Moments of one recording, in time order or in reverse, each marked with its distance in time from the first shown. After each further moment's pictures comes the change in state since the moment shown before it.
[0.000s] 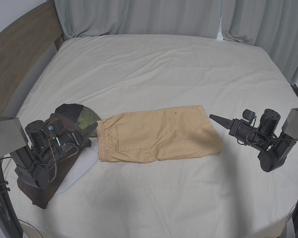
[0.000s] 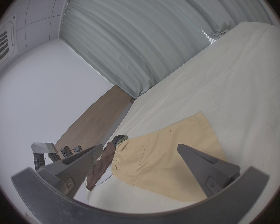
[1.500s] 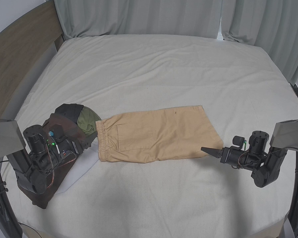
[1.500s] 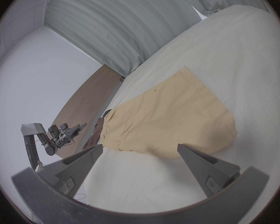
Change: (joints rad) left arm -0.003 -0.032 0.091 -0.002 0.001 0.184; right arm 0.031 0.142 0.138 0.007 0.001 -0.125
